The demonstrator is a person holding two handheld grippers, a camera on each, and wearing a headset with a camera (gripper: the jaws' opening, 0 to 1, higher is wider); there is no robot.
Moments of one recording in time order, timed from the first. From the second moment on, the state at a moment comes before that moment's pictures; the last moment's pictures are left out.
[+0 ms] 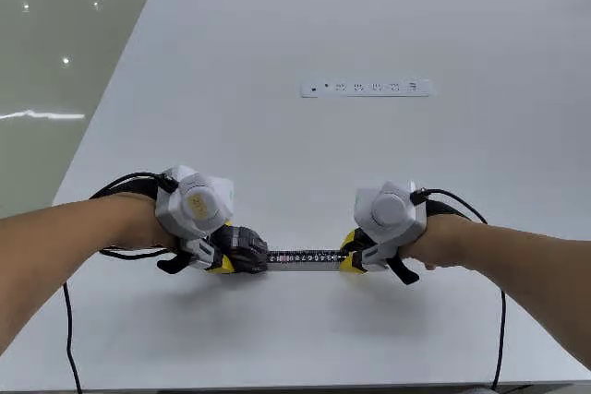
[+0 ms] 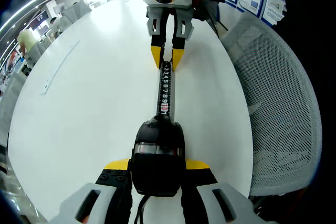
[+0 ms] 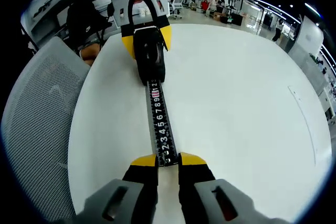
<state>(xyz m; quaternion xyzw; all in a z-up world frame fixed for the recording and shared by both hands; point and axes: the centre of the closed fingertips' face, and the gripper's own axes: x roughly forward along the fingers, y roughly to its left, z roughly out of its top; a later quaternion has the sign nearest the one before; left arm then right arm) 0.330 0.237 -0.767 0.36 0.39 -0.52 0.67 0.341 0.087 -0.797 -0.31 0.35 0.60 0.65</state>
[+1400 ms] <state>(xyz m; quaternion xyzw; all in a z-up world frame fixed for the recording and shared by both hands) 0.331 0.239 -0.767 0.36 0.39 -0.51 0.68 0.344 0.050 -0.797 -0.33 0.36 0.58 0.65</state>
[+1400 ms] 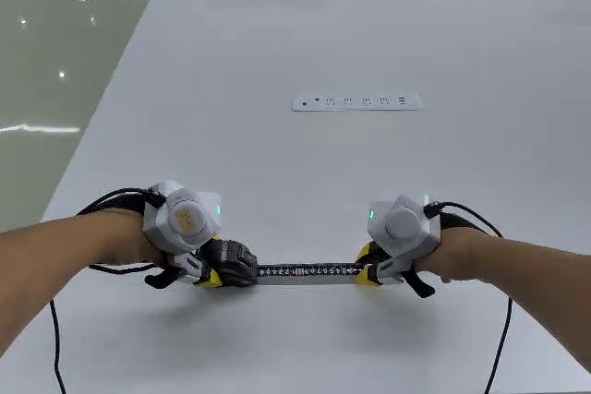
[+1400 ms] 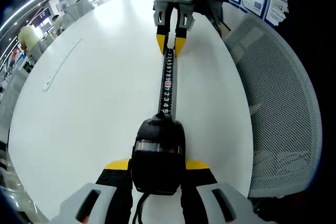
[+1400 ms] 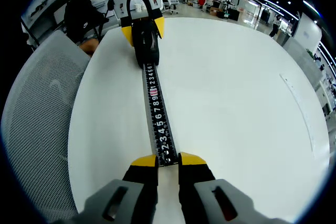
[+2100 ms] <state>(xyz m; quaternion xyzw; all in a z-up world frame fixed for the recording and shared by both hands) 0.330 0.240 -0.767 0.37 0.39 -0.51 0.67 0.346 0.024 -0.798 -0.33 0.37 0.57 0.65</state>
